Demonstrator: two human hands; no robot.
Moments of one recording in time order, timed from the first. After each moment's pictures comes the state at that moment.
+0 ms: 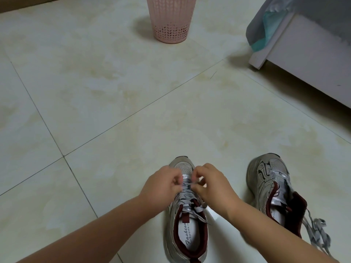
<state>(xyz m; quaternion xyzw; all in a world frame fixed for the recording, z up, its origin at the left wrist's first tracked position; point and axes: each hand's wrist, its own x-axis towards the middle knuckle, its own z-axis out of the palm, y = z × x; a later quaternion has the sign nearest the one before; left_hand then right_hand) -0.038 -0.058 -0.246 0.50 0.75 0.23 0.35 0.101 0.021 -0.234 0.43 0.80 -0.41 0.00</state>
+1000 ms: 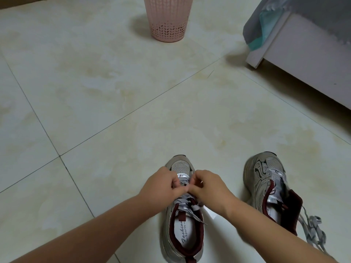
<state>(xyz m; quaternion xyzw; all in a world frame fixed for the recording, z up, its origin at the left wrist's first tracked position) -0.031 -0.056 -0.249 0.51 0.75 0.22 0.36 0.102 0.021 -0.237 0.45 0.76 -0.47 0.04</state>
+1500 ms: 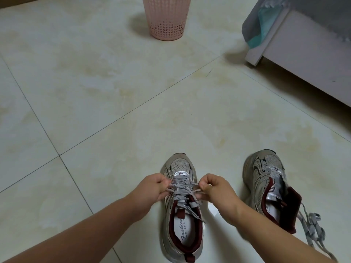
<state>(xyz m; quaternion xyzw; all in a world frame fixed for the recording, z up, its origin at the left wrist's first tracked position) -0.037 -0.071 -0.253 0.14 0.68 0.40 0.60 0.120 0.014 -0.246 0.54 0.50 -0.67 -0.06</state>
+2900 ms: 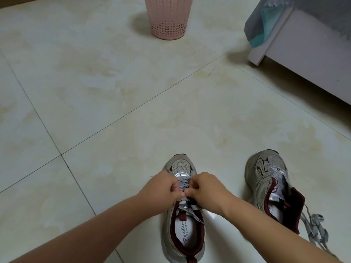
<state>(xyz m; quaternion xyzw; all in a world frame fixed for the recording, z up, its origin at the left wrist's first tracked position) -0.032 -0.063 -0.241 0.53 0.73 0.17 0.40 0.094 0.017 -0.230 0.42 0.81 -0.39 0.14</state>
